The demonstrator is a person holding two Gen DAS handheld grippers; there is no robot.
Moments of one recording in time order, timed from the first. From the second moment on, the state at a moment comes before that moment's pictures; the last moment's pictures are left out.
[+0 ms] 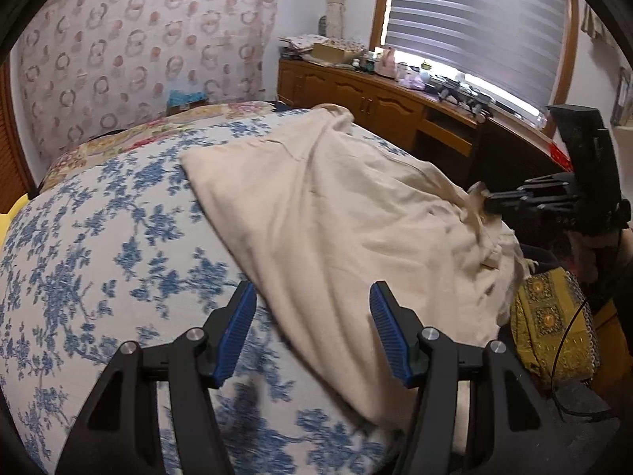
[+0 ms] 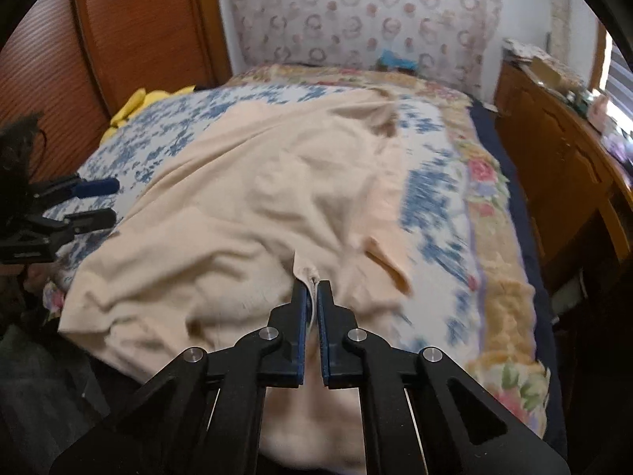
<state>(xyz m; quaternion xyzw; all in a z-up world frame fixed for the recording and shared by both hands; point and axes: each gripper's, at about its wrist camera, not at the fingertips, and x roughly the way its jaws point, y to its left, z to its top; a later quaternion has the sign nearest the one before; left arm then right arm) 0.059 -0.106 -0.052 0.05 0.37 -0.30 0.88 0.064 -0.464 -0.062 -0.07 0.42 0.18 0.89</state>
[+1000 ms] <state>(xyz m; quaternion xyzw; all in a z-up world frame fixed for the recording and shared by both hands) 0.036 -0.117 -0.071 0.06 0.40 -0.31 0.86 0.059 -0.476 -0.085 0.00 0.42 0.17 0.89</state>
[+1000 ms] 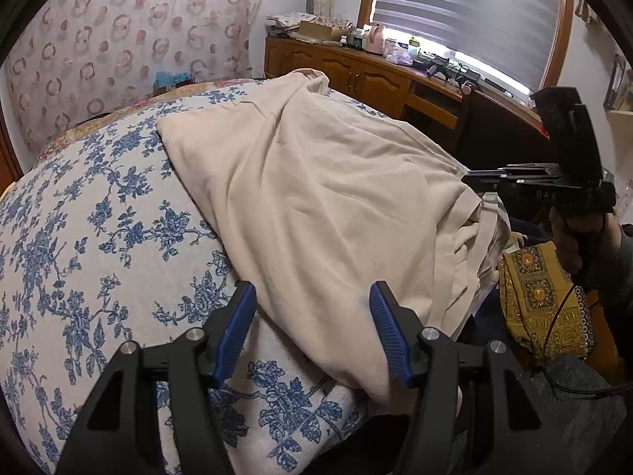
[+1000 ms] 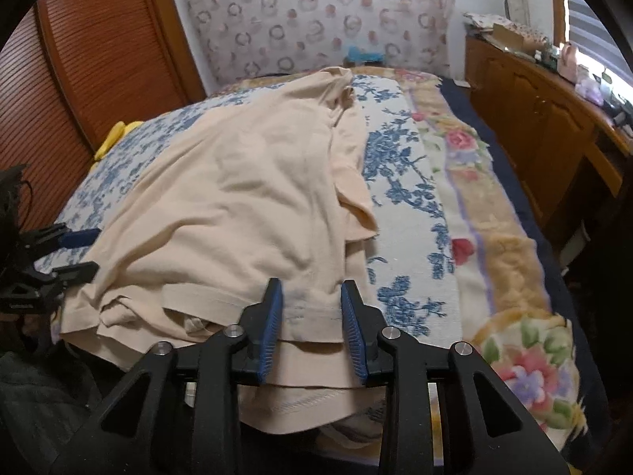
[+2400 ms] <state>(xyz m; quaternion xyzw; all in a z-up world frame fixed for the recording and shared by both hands) 0.013 -0.115 -0.037 0.01 0.39 -0.39 0.84 0.032 -0.481 -0.052 -0.03 0.40 0.17 0.90</state>
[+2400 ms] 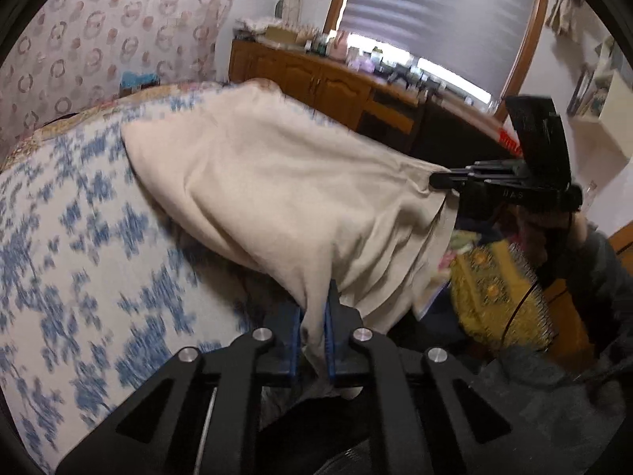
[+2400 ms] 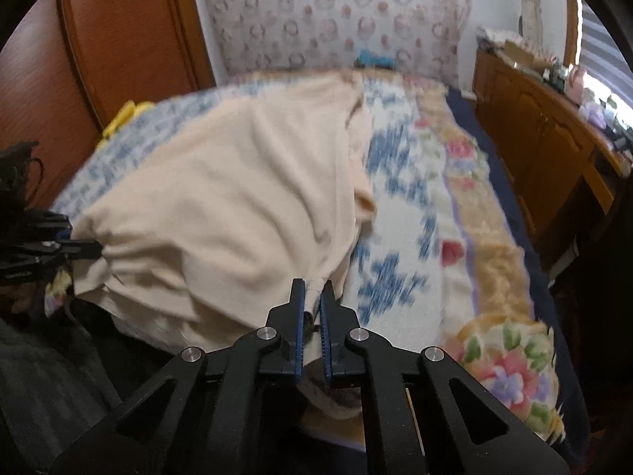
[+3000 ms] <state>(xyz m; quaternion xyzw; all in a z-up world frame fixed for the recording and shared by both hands) 0.169 -0.094 0.019 -0.01 0.36 -0.33 0.87 0.183 -0.457 0.017 -0.04 0.33 0.19 0.92</state>
